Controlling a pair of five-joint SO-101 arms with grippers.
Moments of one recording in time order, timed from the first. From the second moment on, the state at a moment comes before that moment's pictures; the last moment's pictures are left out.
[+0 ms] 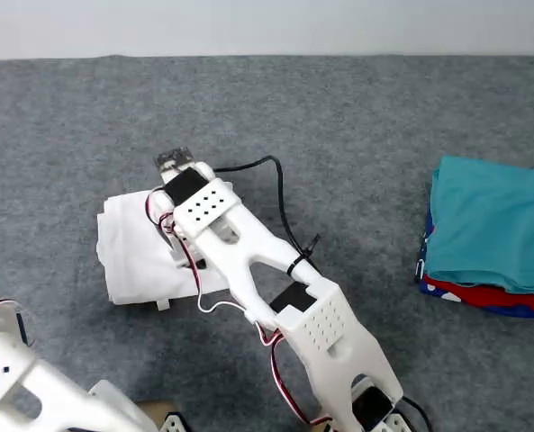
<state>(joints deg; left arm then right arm) -59.3 -50.5 43.3 87.8 -27.3 -46.6 43.8 -40.4 93.8 -20.4</state>
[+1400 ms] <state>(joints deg) -59.3 -50.5 43.3 87.8 -27.3 -18.6 43.0 -44.9 99.9 43.2</state>
